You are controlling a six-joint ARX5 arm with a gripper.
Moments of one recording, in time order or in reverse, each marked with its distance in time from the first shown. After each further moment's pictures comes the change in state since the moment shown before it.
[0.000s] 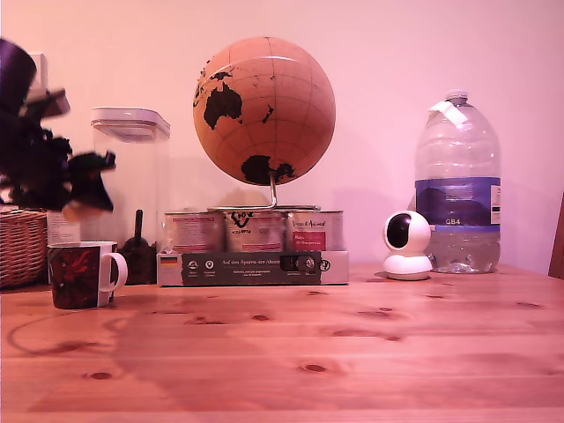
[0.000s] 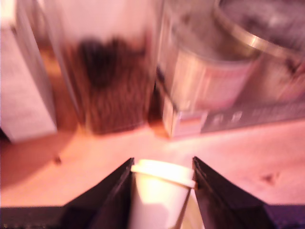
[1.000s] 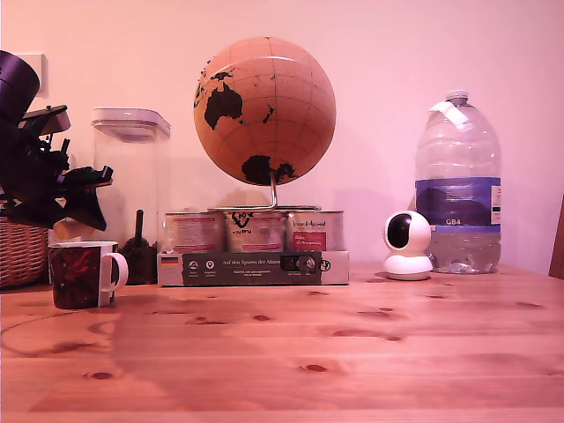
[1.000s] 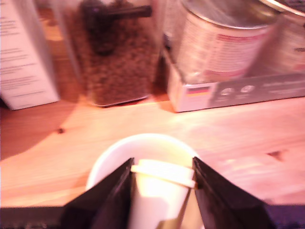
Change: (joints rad) arm 0.000 0.000 0.000 -0.075 -0.050 0.006
